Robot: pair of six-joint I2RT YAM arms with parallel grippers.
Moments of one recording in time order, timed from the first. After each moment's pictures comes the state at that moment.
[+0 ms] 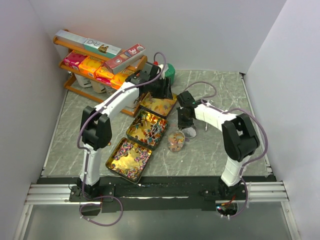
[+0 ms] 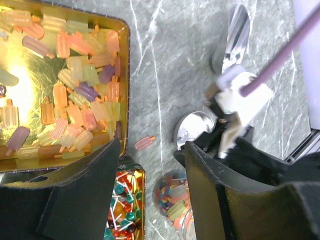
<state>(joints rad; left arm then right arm) -0.57 2.11 1.98 -0.61 0.31 -0.41 0.47 1.78 1.21 -0.60 0.04 0.46</state>
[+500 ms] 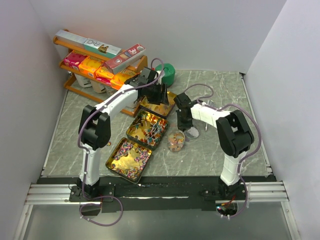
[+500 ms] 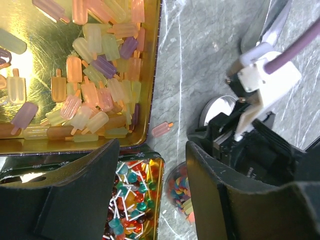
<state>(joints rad) -0.54 2.10 1.87 -0.61 0.31 -0.42 0.49 1.88 1.25 -0.62 0.09 0.47</state>
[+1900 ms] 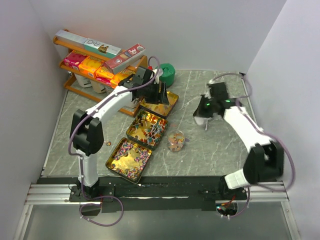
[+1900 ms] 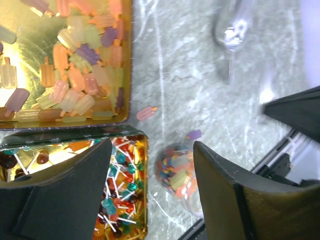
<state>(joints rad) -0.54 1.96 1.77 -0.59 0.35 -0.41 0.22 1.47 1.15 -0.62 -0.20 0.46</state>
